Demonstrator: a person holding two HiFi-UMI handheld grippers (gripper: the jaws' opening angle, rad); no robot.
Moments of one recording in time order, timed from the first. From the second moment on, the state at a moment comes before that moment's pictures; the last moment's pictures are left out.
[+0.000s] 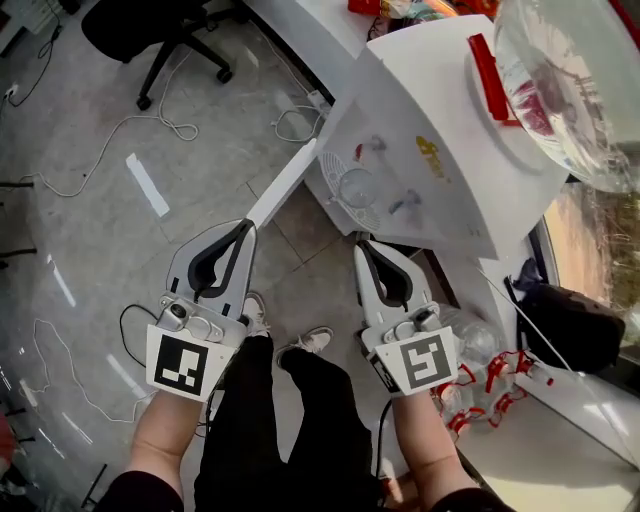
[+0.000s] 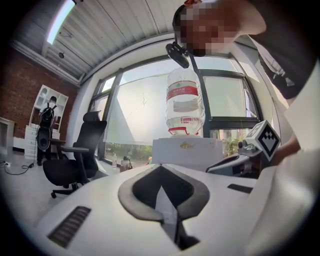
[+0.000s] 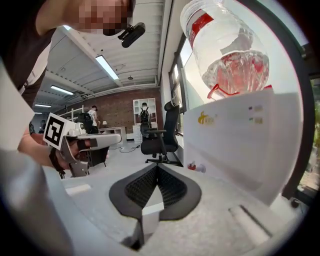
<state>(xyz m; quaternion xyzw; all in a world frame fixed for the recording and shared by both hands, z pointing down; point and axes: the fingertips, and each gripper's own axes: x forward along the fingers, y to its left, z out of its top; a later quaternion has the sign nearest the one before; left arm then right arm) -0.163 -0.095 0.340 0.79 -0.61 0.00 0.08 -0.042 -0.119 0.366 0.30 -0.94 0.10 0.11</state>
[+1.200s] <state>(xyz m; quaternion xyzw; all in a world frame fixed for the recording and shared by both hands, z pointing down) -0.074 -0.117 0.123 0.85 -0.52 -0.03 0.08 0.048 -0.130 0.139 0.40 -0.90 0.06 0.15</state>
